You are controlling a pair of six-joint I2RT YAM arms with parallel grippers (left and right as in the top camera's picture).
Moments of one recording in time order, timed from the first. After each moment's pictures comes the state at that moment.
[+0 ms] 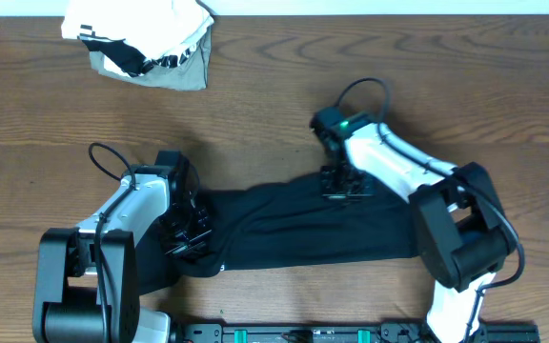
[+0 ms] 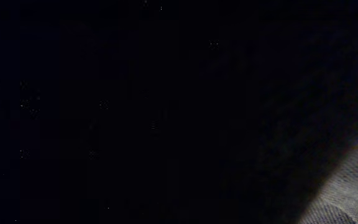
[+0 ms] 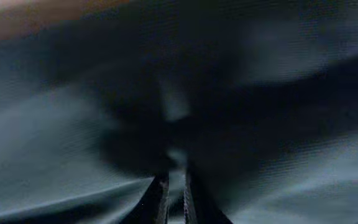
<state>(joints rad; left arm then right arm) -0.07 1.64 0.78 -0.95 0.27 -0.46 0.48 2.00 1.32 -1.05 -0.03 0.54</state>
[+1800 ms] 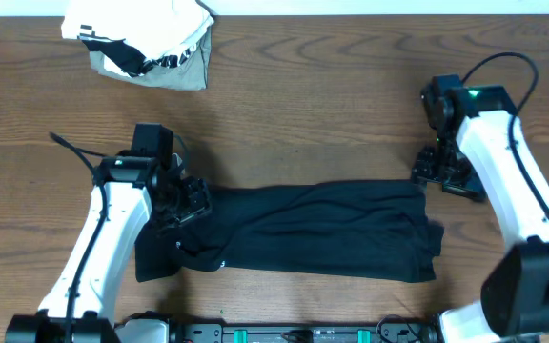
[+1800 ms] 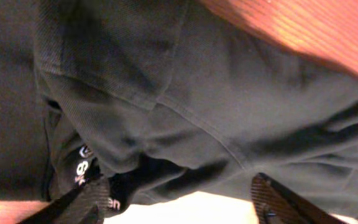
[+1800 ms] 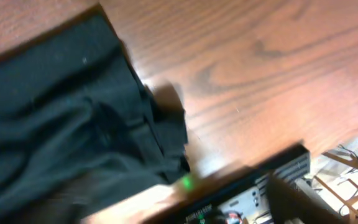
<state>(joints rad) -0.07 1.37 0.95 -1.07 0.25 -0.45 0.10 1.67 1.39 -1.48 0.24 0.57</state>
